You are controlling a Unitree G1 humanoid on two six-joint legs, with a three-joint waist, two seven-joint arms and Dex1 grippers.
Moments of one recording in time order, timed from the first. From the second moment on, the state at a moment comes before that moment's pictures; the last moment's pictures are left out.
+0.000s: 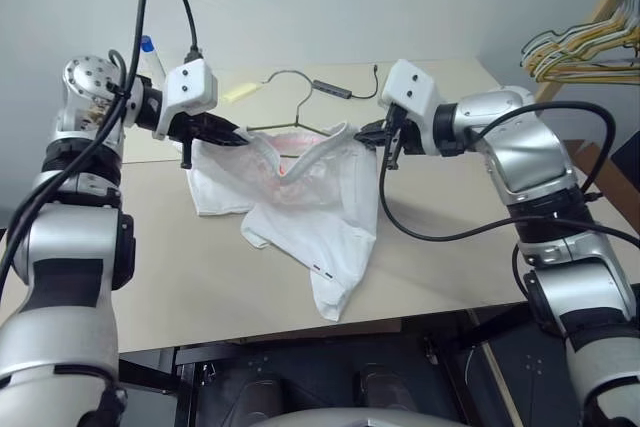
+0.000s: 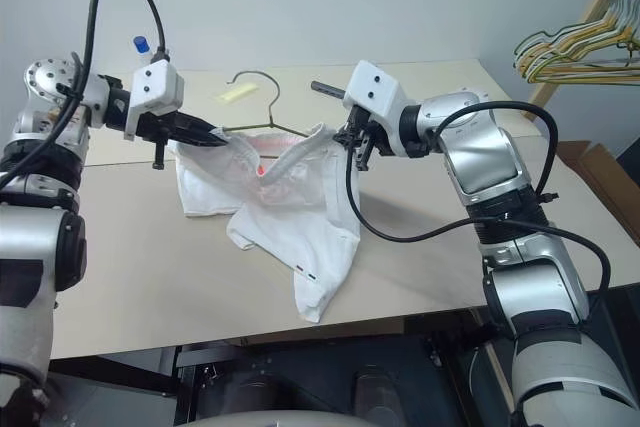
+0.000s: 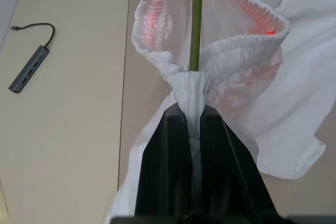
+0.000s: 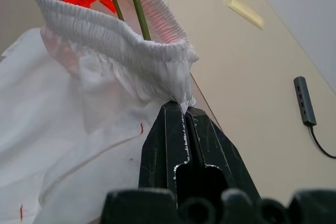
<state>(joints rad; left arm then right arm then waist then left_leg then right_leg) -1.25 0.68 -0.14 1.16 0.07 -0.32 -1.55 -0.97 -0.59 0.31 0.17 0.08 0.52 1.02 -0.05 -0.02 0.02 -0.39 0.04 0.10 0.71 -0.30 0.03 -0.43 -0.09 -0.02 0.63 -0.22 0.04</state>
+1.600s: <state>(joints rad) -1.22 0.68 -0.08 1.17 0.04 -0.28 -1.35 -0.91 -0.51 0.25 0.27 0.10 0.58 1.07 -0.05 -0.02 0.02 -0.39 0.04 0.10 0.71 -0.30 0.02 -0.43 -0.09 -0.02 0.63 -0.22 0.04</state>
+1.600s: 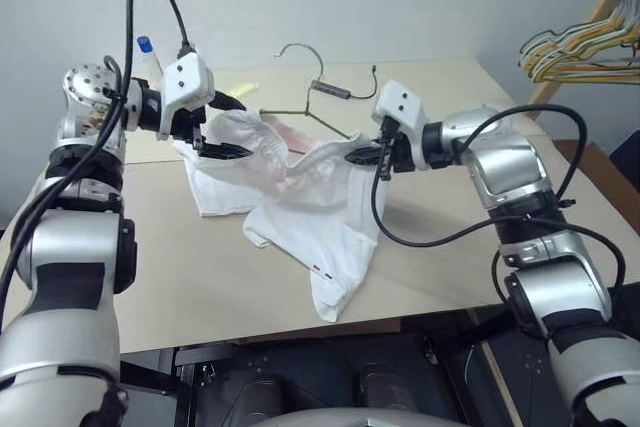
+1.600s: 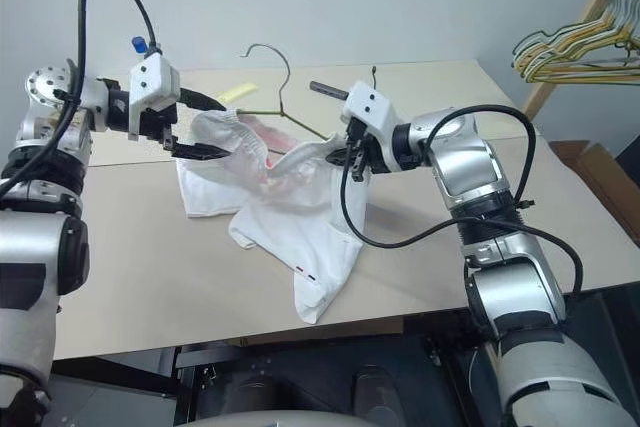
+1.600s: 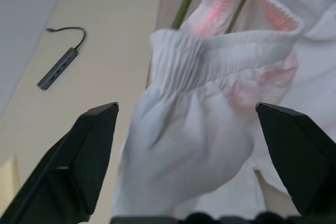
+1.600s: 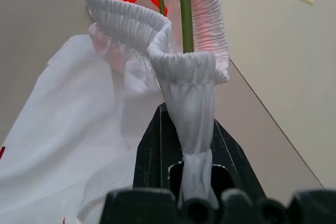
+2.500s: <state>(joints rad) -0.72 0.42 0.08 0.28 -0.46 0.30 -1.26 -0.70 -0.57 -0.48 -0.03 0.00 1.53 0.25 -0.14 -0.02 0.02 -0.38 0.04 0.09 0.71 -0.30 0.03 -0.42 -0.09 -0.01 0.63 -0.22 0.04</state>
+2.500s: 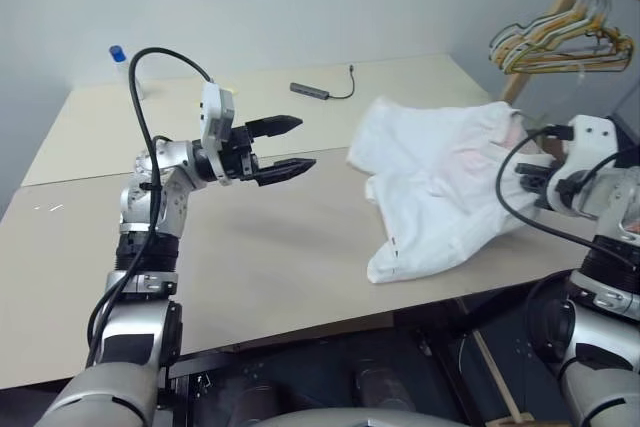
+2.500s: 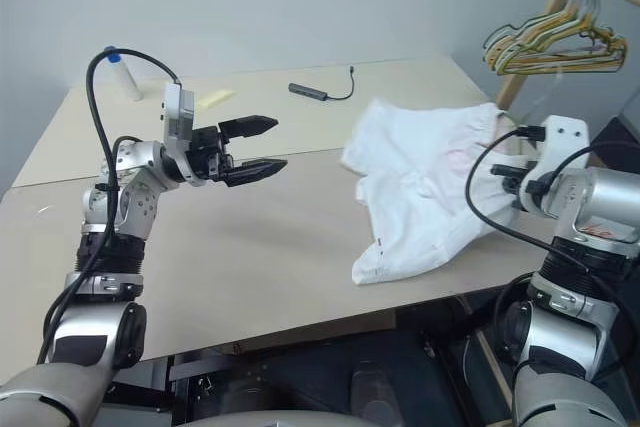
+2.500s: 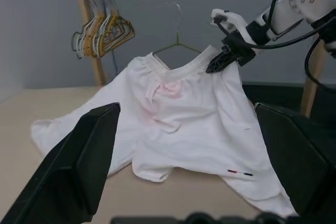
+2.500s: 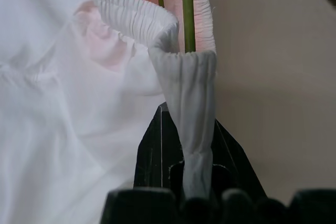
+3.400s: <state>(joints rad) -0.62 0.42 0.07 0.06 -0.57 0.37 -1.16 -1.29 -0.86 -0.60 1.01 -0.05 0.89 -0.20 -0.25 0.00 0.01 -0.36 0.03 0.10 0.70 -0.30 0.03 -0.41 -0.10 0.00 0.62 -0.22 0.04</state>
